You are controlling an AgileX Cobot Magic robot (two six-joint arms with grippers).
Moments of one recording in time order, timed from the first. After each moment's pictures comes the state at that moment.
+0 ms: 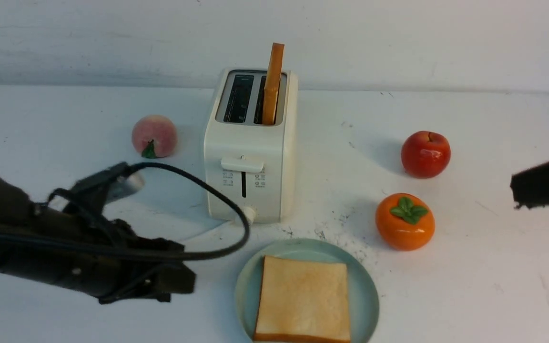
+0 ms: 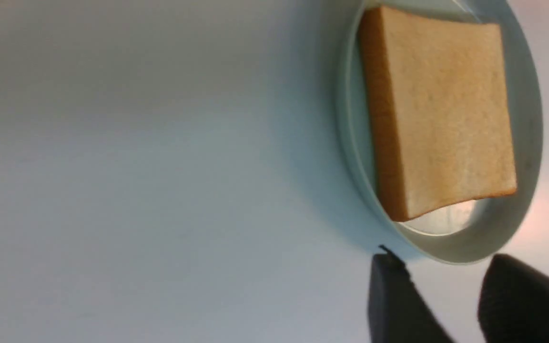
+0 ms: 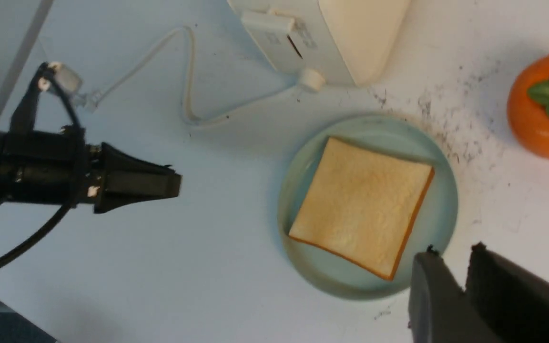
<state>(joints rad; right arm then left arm) 0.08 1.03 -1.14 0.67 1.07 -0.26 -0.15 1.32 -0.75 -0.78 0.70 0.37</state>
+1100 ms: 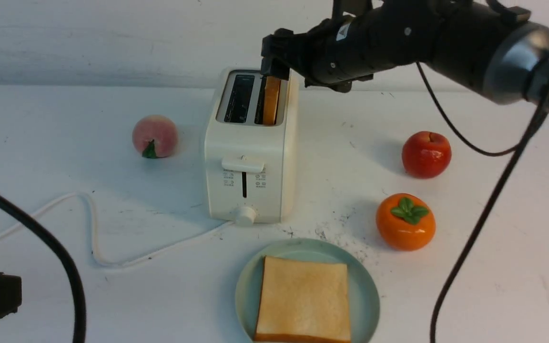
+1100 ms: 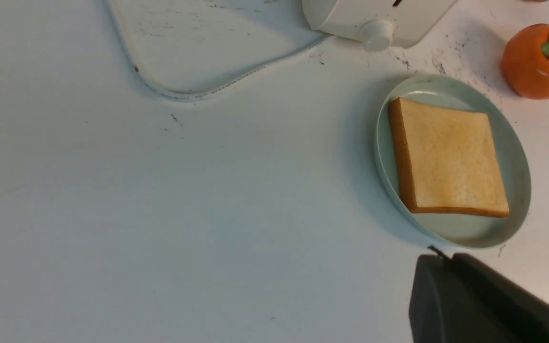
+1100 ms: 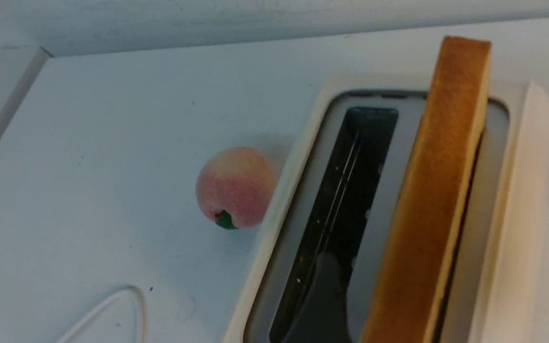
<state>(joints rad) 0.48 2.04 -1.93 0.23 0.48 0.23 -0.04 0.63 -0.75 -0.38 0.96 -0.04</state>
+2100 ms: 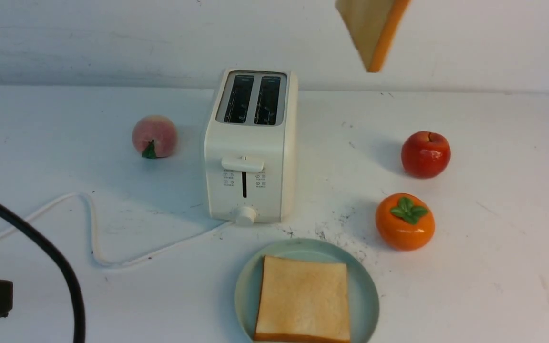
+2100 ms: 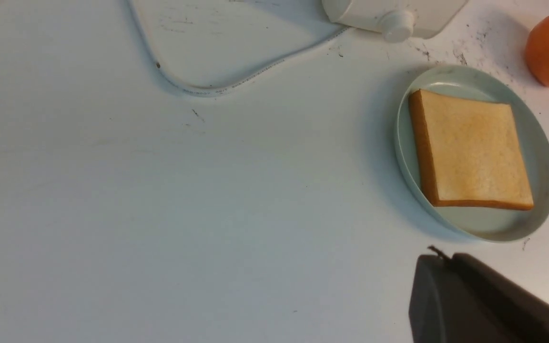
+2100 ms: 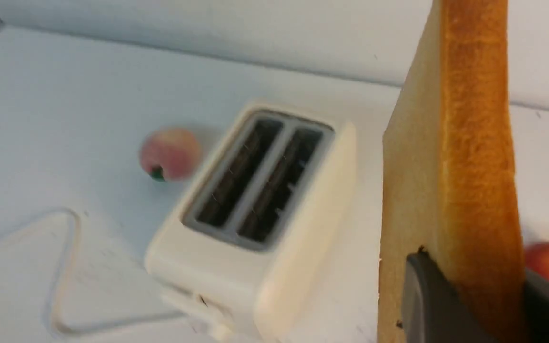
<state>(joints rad) 0.45 1.65 -2.04 -0.02 1.10 0.14 -0.04 0.63 -0.75 -0.34 0.97 -0.04</state>
